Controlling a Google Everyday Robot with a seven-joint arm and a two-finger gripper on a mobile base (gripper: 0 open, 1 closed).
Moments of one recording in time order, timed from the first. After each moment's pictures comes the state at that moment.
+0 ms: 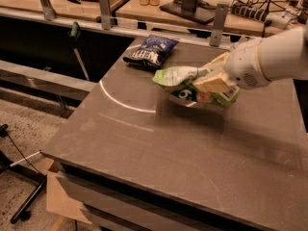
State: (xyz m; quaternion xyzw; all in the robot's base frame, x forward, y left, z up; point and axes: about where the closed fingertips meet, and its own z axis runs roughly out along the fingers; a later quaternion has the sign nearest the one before) arm 0.545 -0.130 0.924 -0.52 0.73 0.11 0.42
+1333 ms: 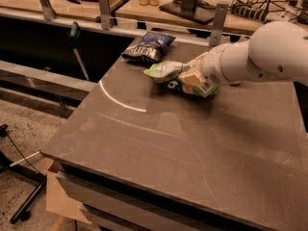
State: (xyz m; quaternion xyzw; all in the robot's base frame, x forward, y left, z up) arm 0.629 -0.104 0.886 -0.48 0.74 0.05 0.46
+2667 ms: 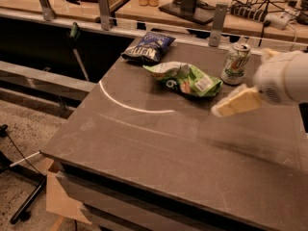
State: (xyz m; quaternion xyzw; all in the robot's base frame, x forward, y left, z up) arm 0.531 -0.201 0.928 -0.39 0.80 -0.03 0.45
